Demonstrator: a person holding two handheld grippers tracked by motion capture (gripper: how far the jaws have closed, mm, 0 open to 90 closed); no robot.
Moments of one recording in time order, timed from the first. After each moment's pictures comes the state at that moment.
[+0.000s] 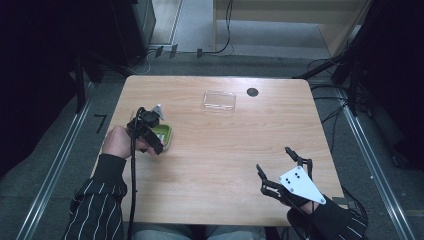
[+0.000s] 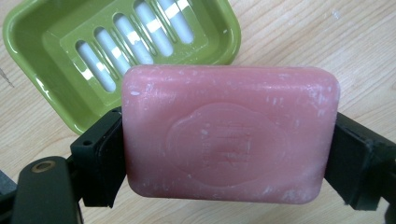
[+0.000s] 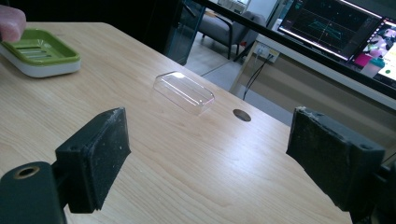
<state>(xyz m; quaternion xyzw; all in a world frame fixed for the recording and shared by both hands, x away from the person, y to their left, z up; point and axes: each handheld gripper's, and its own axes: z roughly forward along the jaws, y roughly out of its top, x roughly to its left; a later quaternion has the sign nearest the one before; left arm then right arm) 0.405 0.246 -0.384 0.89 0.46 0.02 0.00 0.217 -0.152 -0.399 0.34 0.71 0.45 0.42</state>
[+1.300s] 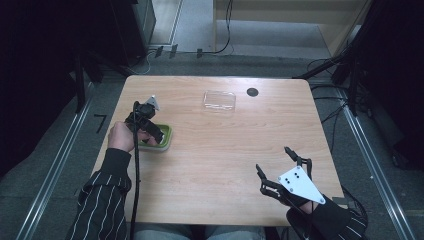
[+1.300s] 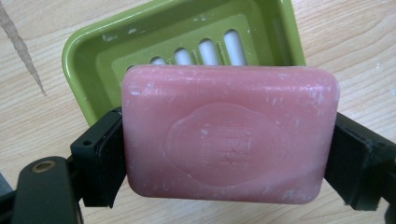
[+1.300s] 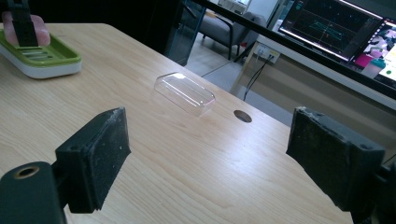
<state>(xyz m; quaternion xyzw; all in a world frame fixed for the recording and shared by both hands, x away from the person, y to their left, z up) 0.438 0.264 -0.402 0.83 0.55 0.04 0.03 0.217 -0.151 -0.398 0.33 0.71 0.46 0.42</state>
